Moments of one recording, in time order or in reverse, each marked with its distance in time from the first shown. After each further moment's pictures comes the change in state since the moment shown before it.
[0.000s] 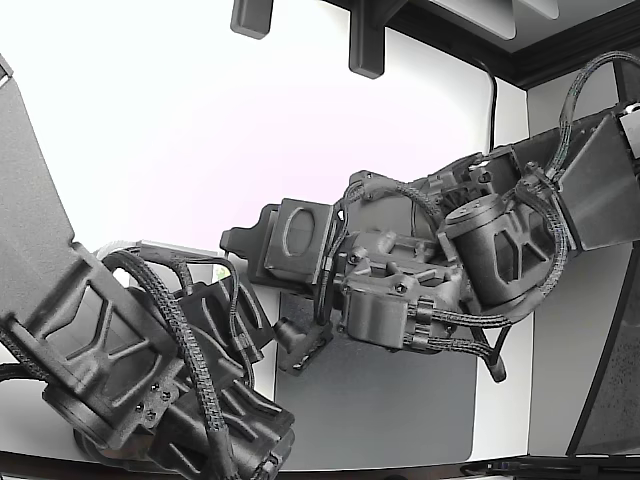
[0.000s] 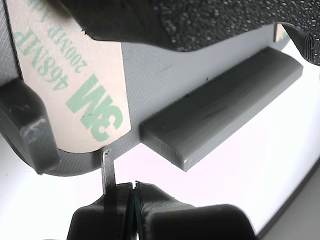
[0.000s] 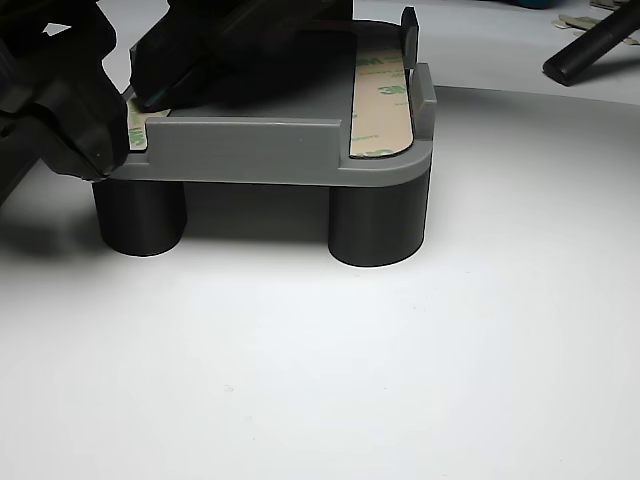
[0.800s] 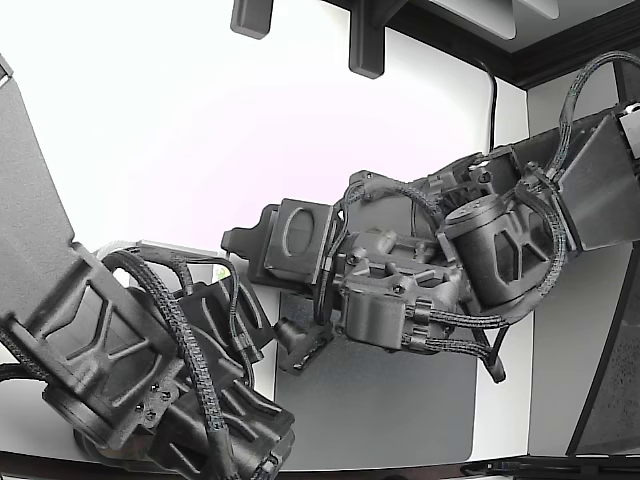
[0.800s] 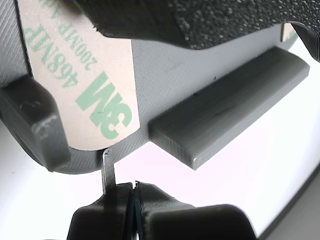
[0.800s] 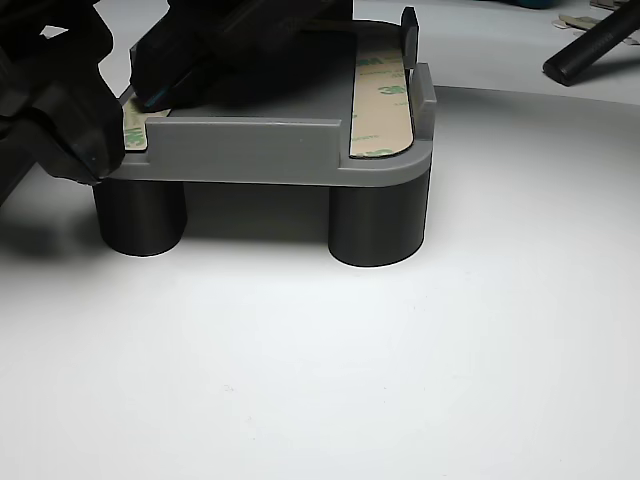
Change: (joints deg) arm 0.0 -0.2 -0.4 1.0 -0.3 0.4
